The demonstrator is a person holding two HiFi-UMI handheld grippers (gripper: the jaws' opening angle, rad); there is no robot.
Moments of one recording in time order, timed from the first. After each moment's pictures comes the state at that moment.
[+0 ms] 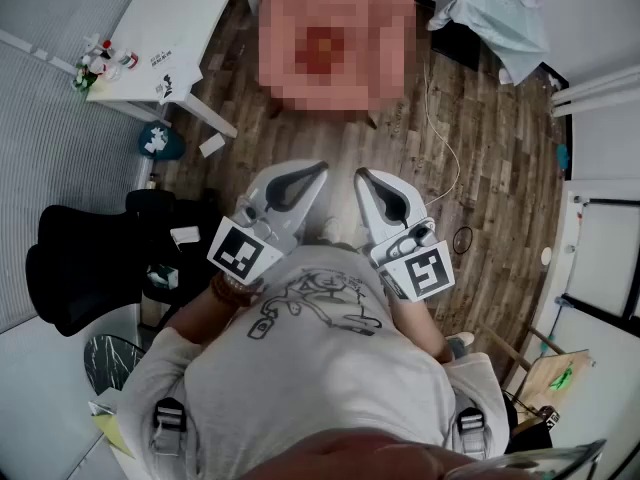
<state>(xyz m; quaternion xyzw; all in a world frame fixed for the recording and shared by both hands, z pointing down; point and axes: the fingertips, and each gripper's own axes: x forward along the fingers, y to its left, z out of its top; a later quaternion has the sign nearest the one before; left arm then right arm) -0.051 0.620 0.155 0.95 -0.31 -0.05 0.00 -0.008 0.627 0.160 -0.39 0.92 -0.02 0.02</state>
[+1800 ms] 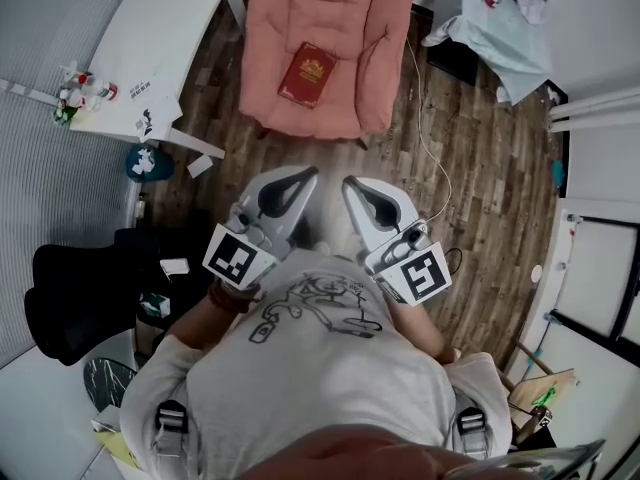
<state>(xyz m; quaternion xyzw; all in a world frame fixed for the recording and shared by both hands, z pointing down) -0.021 0.451 0.176 0.94 -0.33 -0.06 0.03 0.018 0.465 0.171 -0.34 0.94 -0.03 0.03</state>
